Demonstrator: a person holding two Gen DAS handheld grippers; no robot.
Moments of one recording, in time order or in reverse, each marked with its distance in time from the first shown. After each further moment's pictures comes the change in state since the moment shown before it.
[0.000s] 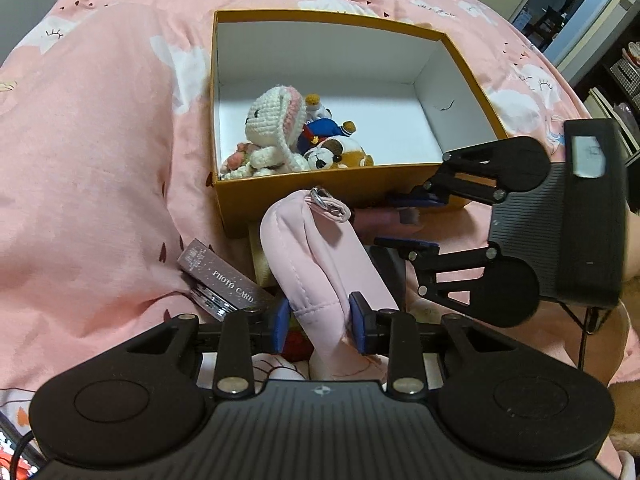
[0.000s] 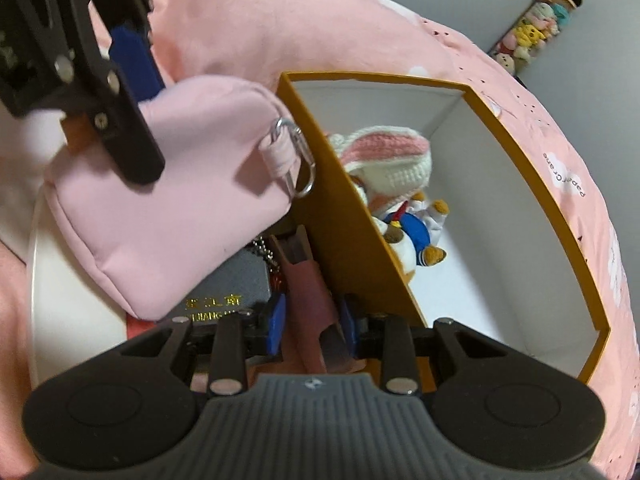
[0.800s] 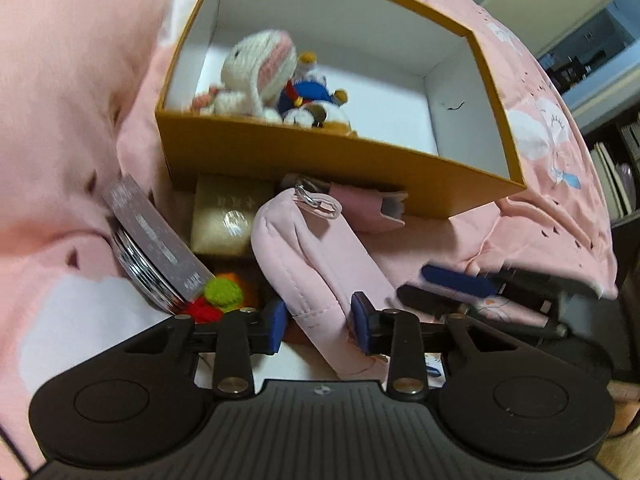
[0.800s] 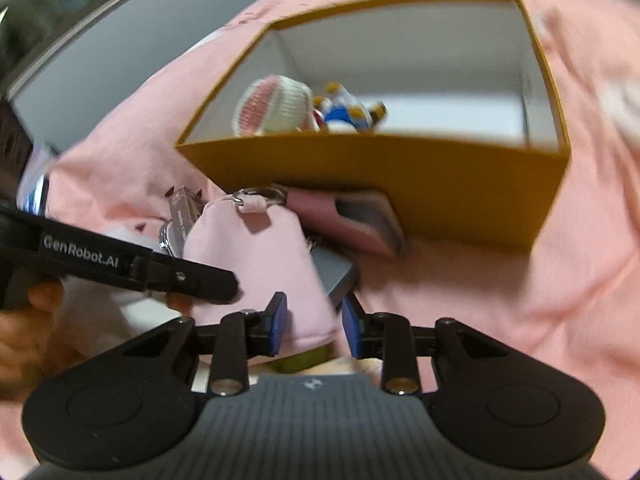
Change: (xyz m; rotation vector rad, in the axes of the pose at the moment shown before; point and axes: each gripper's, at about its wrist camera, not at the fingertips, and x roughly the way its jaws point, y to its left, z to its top) left arm 0.045 -0.016 -0.007 -0.210 0.021 -0.078; right arm -0.049 -0.014 -0.077 0.875 -0.105 0.139
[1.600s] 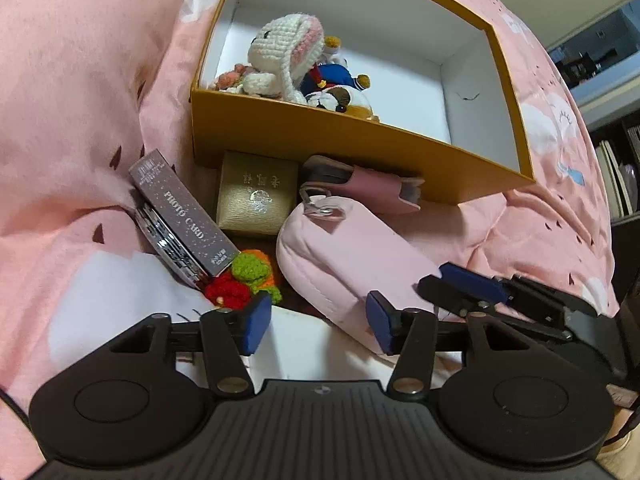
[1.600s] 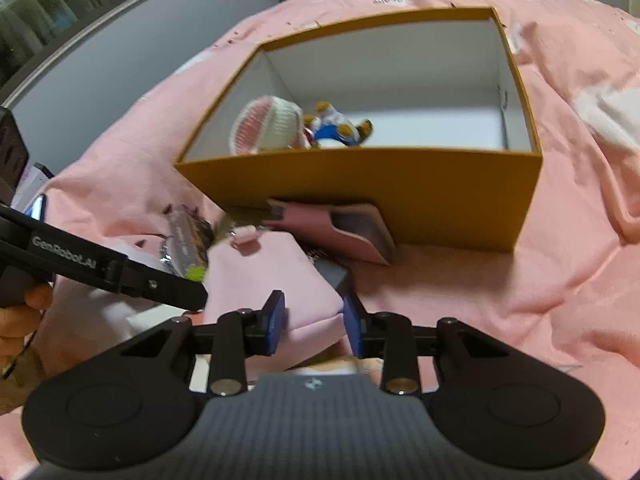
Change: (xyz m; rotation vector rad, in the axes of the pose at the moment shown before) left arm -0.002 0.017 -0.001 -0.069 0.079 -0.011; right arm -0.006 -0.003 -0.012 0.174 -0.016 -0.012
